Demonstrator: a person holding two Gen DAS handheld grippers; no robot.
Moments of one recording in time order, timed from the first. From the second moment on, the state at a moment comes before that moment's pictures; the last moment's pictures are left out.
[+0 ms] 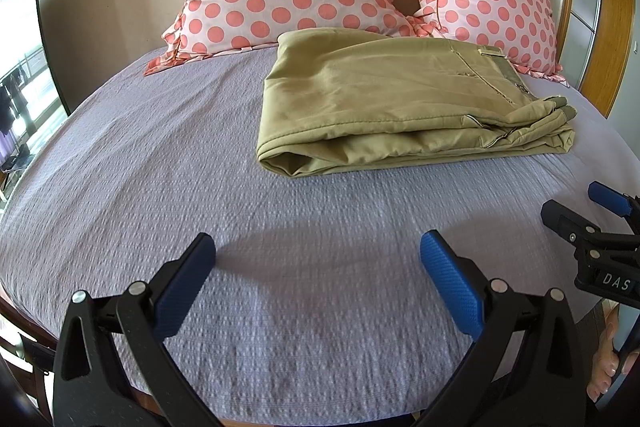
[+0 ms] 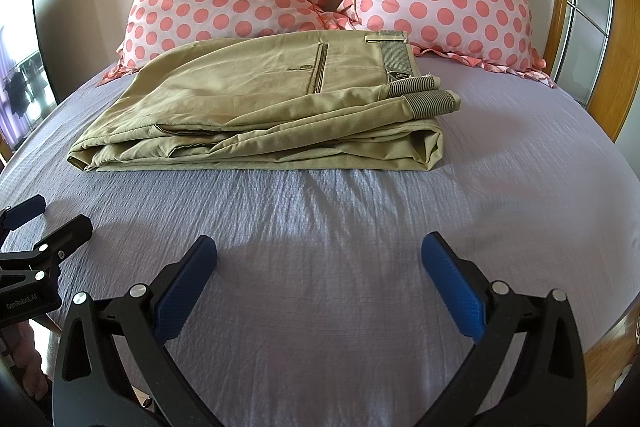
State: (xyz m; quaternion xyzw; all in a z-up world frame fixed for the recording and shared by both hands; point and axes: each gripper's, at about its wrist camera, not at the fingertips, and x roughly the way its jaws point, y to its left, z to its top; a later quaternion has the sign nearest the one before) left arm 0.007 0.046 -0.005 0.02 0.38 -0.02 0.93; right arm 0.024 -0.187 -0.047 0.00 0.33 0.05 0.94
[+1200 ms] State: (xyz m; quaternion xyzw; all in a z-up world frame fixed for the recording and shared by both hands) left arm 0.012 0.043 -0.004 0.02 0.39 -0.02 0.92; right arm 0.024 -0.187 -0.046 0.00 0.33 0.05 0.94
